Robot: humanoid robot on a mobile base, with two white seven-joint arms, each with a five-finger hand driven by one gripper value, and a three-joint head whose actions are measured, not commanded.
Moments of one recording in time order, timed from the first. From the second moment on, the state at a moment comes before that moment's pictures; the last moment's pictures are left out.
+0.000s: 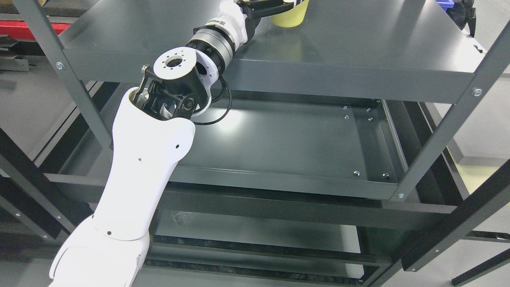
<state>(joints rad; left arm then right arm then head) -1.13 0.00 -0.36 -1.50 0.58 0.61 0.23 0.00 0.00 0.00 -0.24 0.00 0.09 -0.12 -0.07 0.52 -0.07</state>
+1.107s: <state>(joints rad) -1.20 0.00 -0.28 -1.52 0.57 0.61 0.21 0.00 0.00 0.00 -0.24 0.00 0.09 -0.12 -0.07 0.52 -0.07</state>
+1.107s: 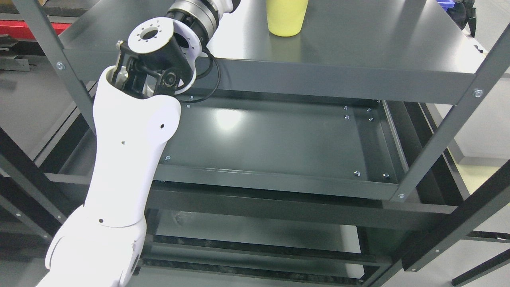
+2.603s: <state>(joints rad) -1.06 0.02 -0.27 -1.61 0.59 0.61 -0.86 0.00 0.00 0.00 -0.24 0.00 0.09 -0.12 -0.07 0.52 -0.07</state>
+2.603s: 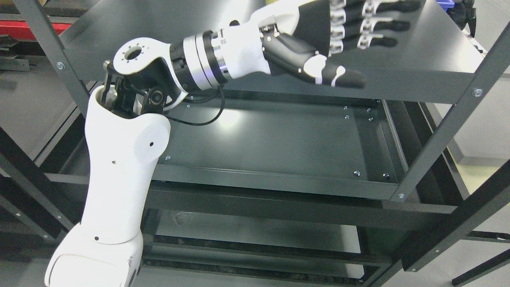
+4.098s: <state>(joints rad) -0.43 0.01 -0.16 -1.51 0.06 -0.01 -0.12 0.00 0.00 0.00 -0.24 0.00 0.09 -0.12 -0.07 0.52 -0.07</state>
